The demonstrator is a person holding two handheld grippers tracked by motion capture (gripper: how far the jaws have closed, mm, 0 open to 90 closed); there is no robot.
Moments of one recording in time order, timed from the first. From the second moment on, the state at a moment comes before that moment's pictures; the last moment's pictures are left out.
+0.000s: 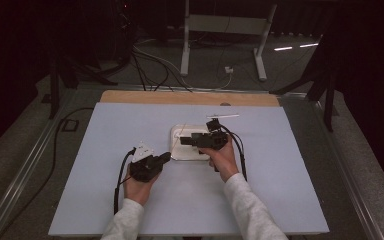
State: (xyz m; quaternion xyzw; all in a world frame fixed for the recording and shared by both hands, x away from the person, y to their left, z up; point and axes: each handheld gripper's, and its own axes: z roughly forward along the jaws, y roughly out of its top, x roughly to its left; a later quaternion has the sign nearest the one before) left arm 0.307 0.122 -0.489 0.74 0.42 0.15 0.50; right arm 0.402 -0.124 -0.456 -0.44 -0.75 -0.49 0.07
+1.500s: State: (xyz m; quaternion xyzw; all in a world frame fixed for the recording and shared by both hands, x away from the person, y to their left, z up) left arm 0.304 0.114 -0.491 0.76 0.39 0.14 0.51; right arm 0.409 -0.135 -0.448 -0.45 -0.69 -0.56 0.13
